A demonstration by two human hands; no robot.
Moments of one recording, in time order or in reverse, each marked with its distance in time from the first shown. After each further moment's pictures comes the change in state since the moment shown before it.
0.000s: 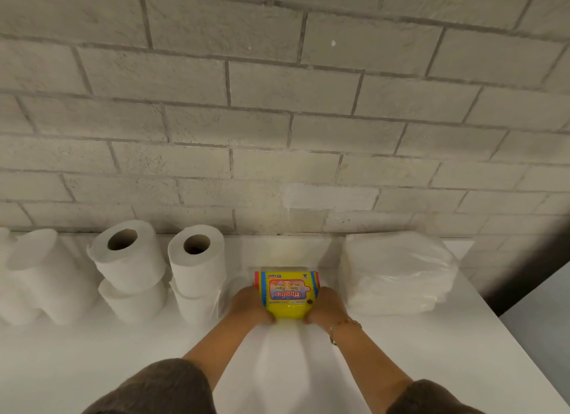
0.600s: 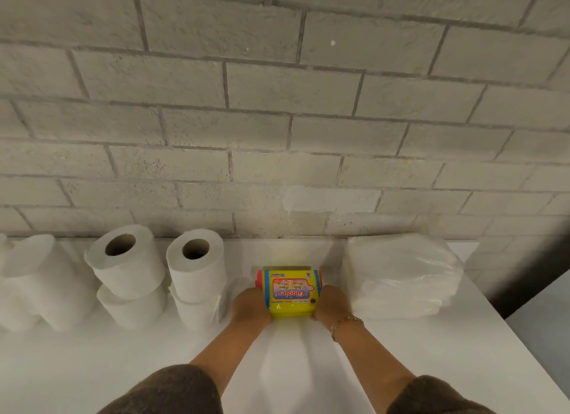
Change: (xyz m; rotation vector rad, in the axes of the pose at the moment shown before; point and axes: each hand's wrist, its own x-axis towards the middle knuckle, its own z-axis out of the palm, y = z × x) left_hand 0.010 0.002 0.007 0.066 0.158 -0.016; right_hand 0.014 0.002 -0.004 -0.145 0.091 -0.026
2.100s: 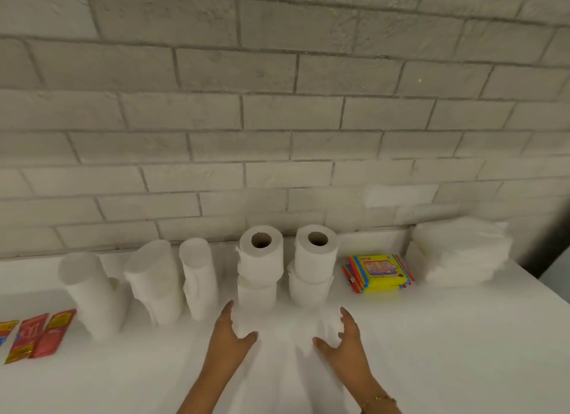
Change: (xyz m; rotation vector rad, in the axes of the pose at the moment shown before) left_hand -0.114 -0.285 -0.114 -0.718 0.125 0.019; right_hand -0.186 -0.168 0.154 0.791 0.228 -0.019
